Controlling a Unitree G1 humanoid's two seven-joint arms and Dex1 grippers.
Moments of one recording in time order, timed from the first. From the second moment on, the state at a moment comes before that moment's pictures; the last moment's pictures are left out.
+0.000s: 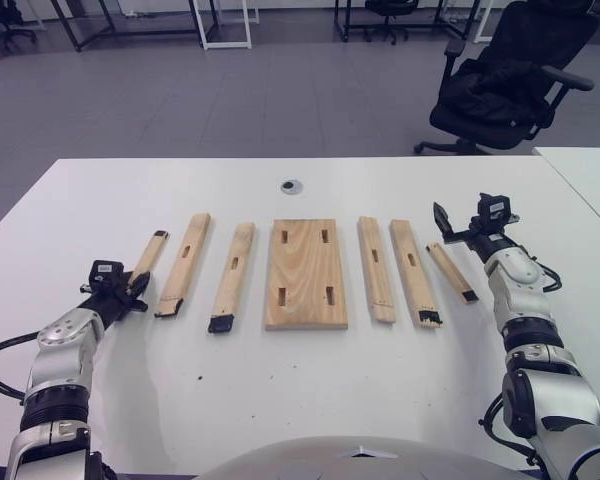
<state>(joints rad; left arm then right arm) -0.09 0.61 0.29 0.50 -0.22 0.16 -0.49 -0.49 -0.41 -0.21 0.81 0.15 -0.27 0.40</state>
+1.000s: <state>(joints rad) -0.33 0.25 -0.15 -0.17 -0.18 -0.06 -0.57 -0.62 -0.07 -0.28 -0.14 1.26 0.84 0.08</state>
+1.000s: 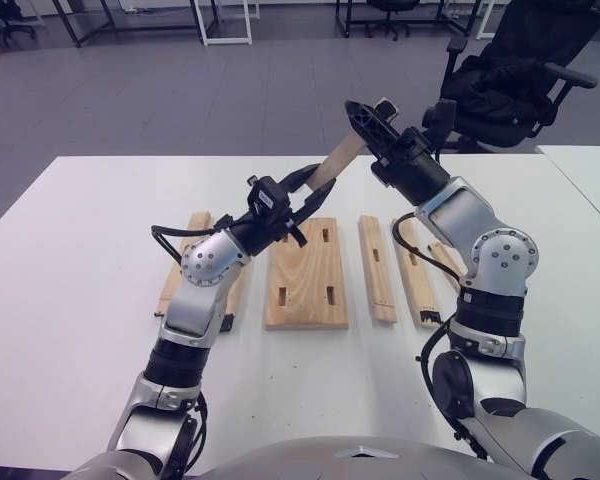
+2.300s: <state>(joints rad) -0.17 0.20 0.04 -0.01 -0.12 0.00 -0.30 -0.18 -0.02 -0.23 -0.08 0.64 0.43 0.04</state>
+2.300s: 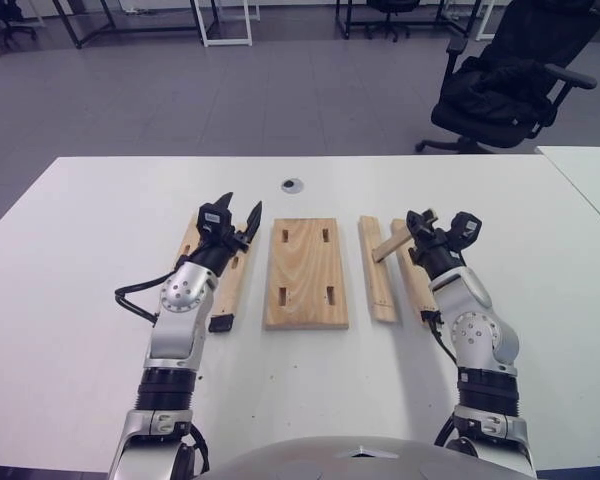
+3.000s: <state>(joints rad) -0.17 0.20 0.03 0.00 -0.11 0.00 -0.30 -0.15 -0.13 0.03 -0.04 0.25 0.27 0.15</state>
